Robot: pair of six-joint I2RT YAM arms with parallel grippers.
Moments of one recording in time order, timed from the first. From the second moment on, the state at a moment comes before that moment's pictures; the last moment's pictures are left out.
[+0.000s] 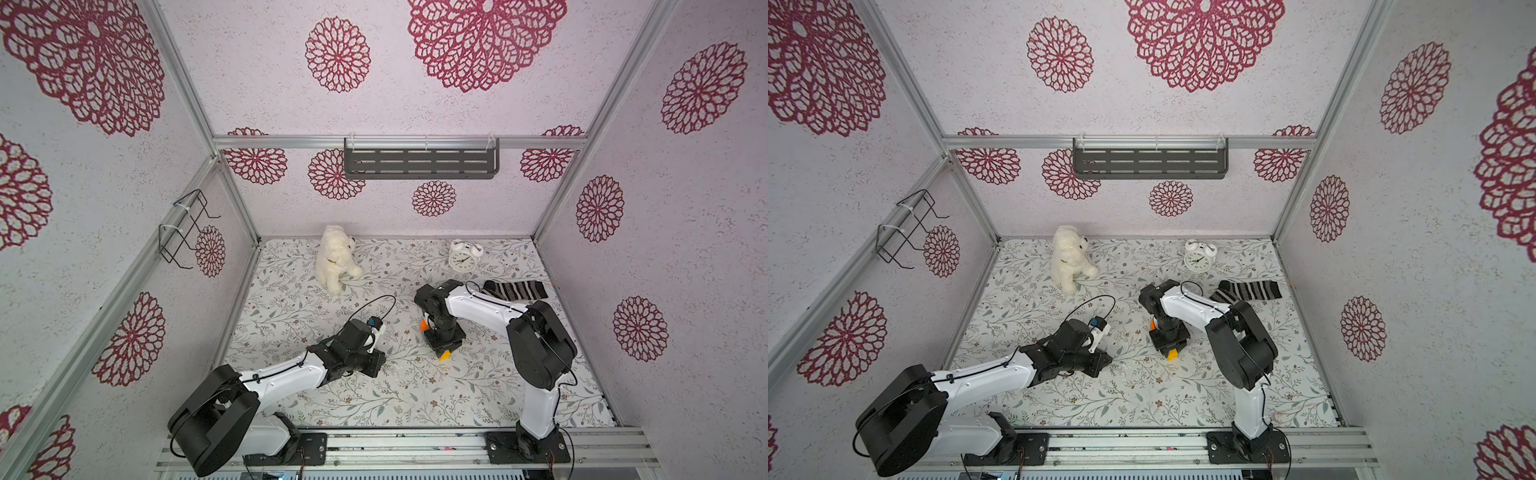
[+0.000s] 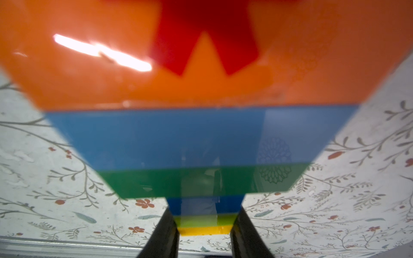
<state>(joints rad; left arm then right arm) -0.72 1.34 0.56 -0.10 0.24 -0.38 0.68 1.90 1.37 -1.21 0.00 0.28</state>
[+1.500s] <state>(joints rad) -0.72 1.25 0.51 -0.06 0.24 -0.35 0.67 1.73 1.45 -1.19 0.04 0.21</state>
